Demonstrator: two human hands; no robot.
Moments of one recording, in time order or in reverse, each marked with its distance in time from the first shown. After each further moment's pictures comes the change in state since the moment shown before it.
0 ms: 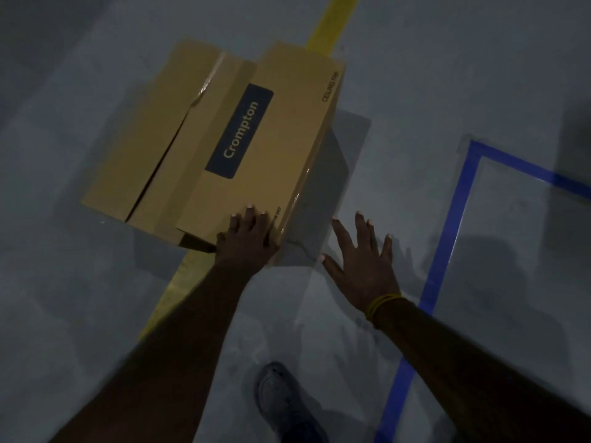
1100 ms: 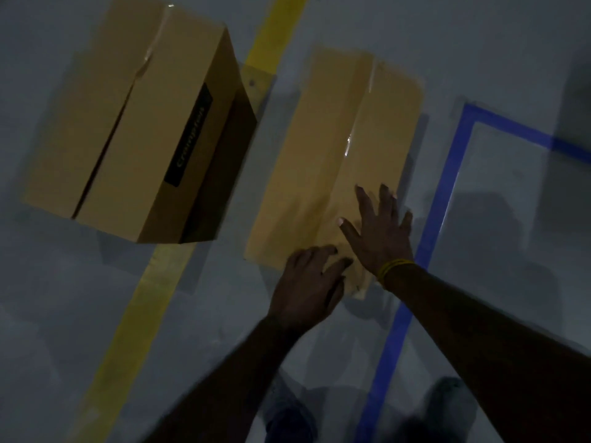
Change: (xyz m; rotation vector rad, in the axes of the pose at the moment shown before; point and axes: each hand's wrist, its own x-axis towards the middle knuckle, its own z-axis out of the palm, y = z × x) left_hand -0.043 0.129 0.086 -0.141 0.469 0.698; right_hand 0.053 0.089 0.008 0.046 0.055 0.192
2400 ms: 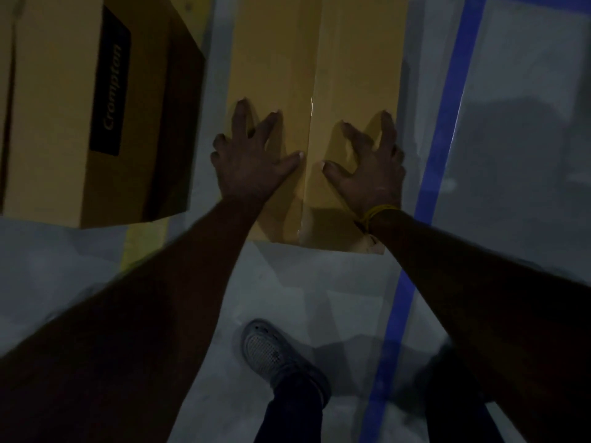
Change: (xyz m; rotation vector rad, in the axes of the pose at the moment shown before) left_hand 0.094 -0.078 0.043 0.226 -0.166 -0.551; right_hand 0.031 0.055 0.074 0.399 0.226 0.146
